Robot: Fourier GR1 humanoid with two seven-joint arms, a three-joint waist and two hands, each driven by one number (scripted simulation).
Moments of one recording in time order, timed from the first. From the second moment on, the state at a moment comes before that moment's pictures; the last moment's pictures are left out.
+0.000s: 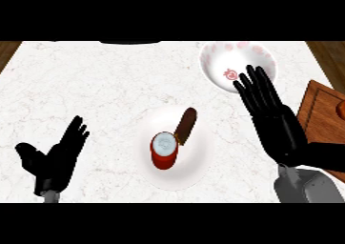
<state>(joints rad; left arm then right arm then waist) 0.04 0.32 -0.18 -1.47 0.39 0.22 0.09 -0.22 -0.23 0.25 -1.71 -0.49 -0.04 -0.09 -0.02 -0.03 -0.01</state>
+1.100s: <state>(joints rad) -0.19 0.45 -0.18 -1.58 0.07 0.35 0.12 -0.31 -0.38 0.25 -1.30 -0.19 0.17 -0.40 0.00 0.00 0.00</state>
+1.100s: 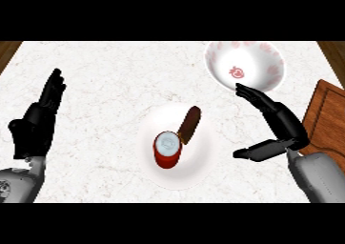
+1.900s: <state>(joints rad) -0.26 0.42 -0.14 -1.54 0.04 0.31 0.15 -0.60 -0.36 0.47 -1.43 0.03 0.34 0.15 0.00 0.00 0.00</state>
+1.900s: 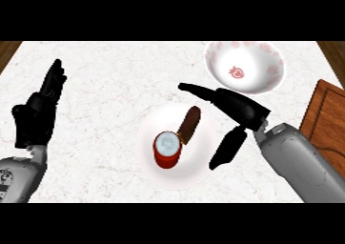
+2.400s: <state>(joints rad) -0.23 0.38 -0.13 -1.57 -0.01 0.31 0.16 -0.63 -0.24 0.57 -1.39 0.15 0.44 0.31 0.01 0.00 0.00</state>
